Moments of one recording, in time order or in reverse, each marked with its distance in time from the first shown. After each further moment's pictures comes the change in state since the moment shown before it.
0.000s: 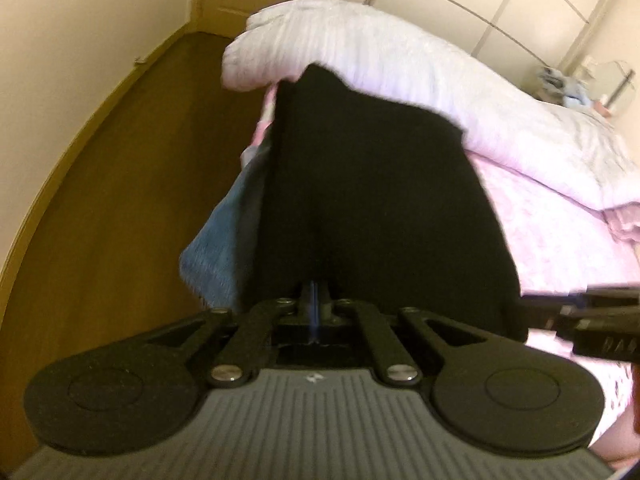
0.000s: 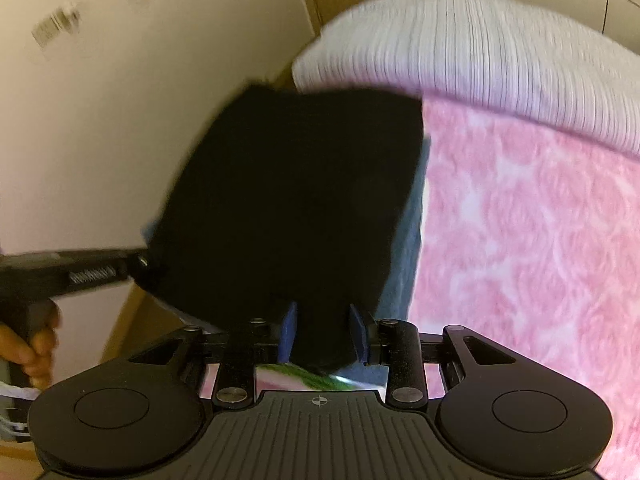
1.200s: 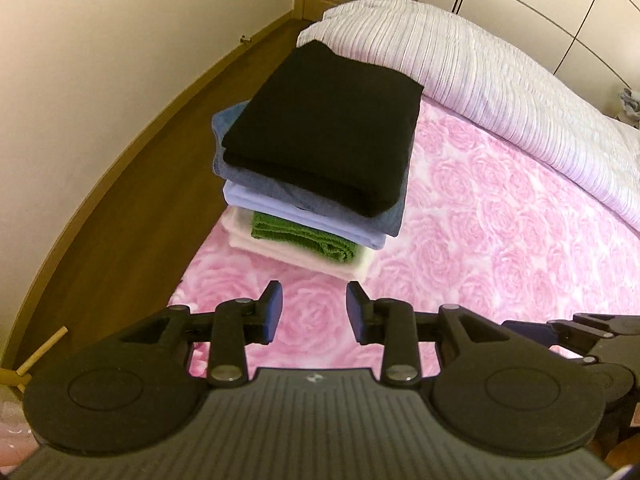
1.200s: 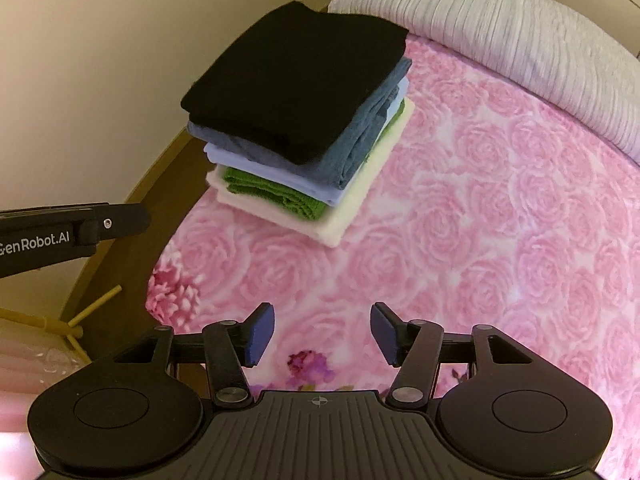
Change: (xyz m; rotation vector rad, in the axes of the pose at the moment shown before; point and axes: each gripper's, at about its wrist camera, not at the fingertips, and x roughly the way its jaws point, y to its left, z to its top) left arm -0.144 -0.183 -0.121 -0.165 0.007 0.302; right arm -0.125 -0.029 -0.094 -0.201 0.179 0.008
